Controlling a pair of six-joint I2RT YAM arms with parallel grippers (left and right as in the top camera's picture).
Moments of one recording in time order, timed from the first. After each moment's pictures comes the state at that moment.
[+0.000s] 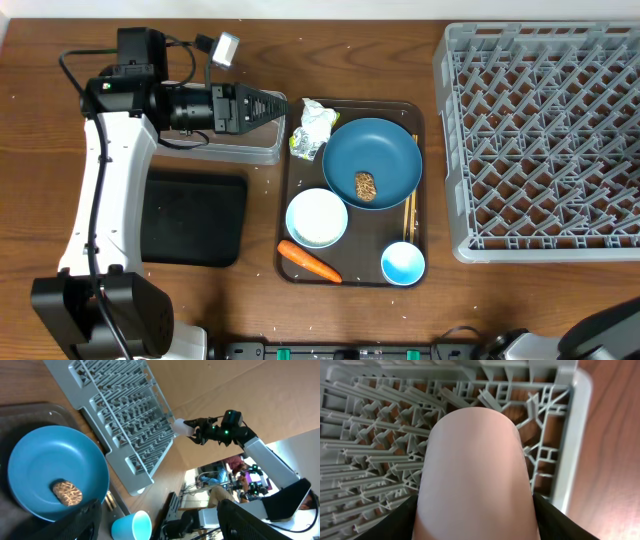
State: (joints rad) left arm 0.05 1.66 1.56 -1.07 1.33 0.14; right arm -0.86 1.55 1.25 -0.67 -0.05 0.63
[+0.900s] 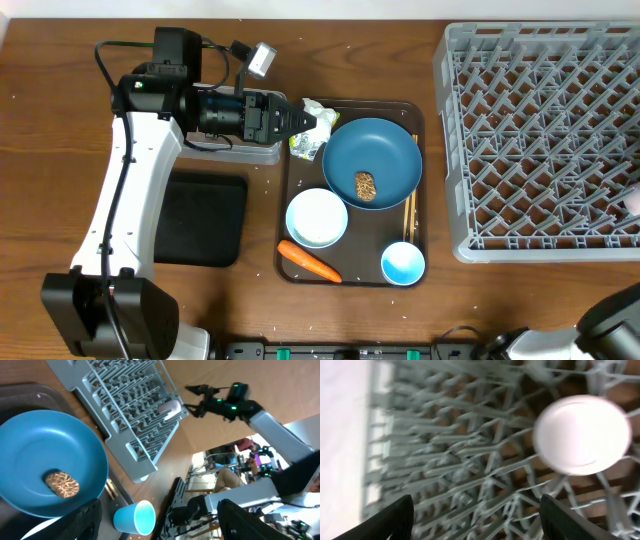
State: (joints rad) left arm -0.06 1.66 1.56 -1.07 1.23 0.14; right arm -0.86 1.65 1.32 -0.59 -0.41 0.64
